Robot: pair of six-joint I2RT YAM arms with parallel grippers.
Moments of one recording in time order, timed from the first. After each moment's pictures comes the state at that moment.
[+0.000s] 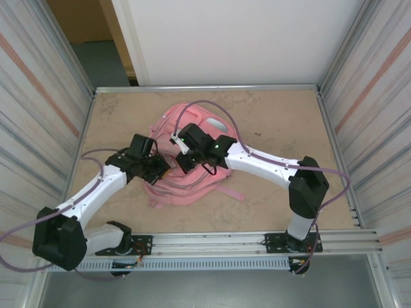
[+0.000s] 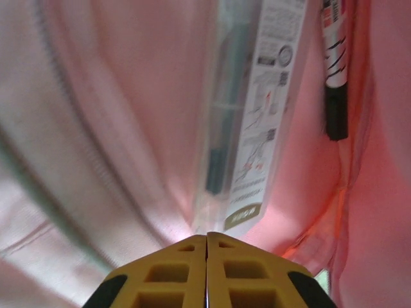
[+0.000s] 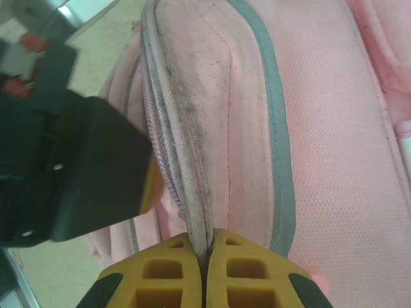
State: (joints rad) left arm -0.40 1.20 0.80 -0.62 0.27 -1.15; right arm 0.99 1.76 1.48 -0.56 -0.05 0.22
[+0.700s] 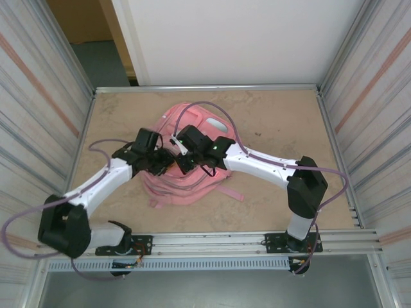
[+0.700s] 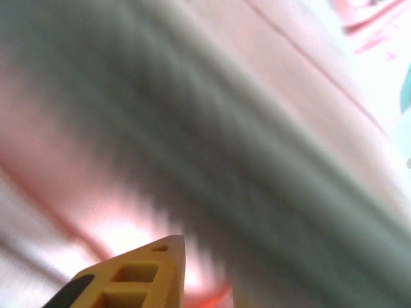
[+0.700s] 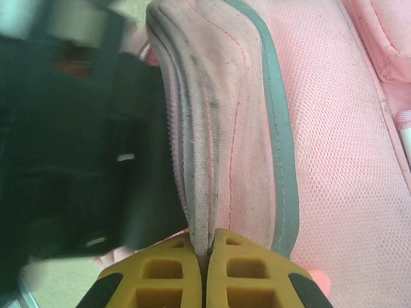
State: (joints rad) left arm -0.43 1.23 0.84 -0.56 0.26 -1.09; right arm 1.00 1.77 1.47 -0.56 -0.02 0.27
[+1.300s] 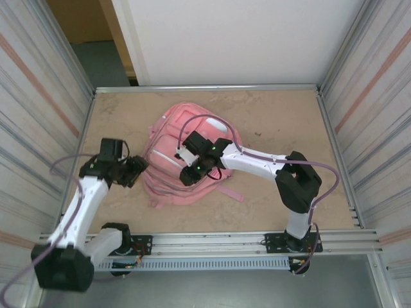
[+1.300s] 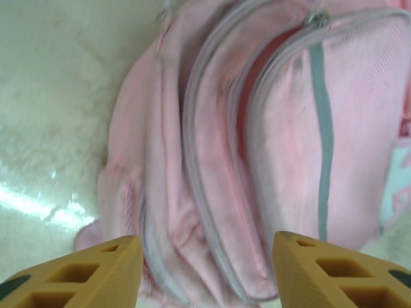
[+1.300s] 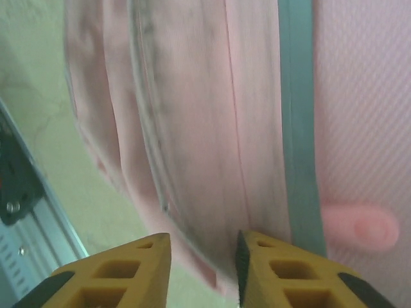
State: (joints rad) left arm -0.09 1.05 0.83 -0.86 0.24 -0.87; right arm 0.94 1.83 1.38 -0.67 -0.33 0.21
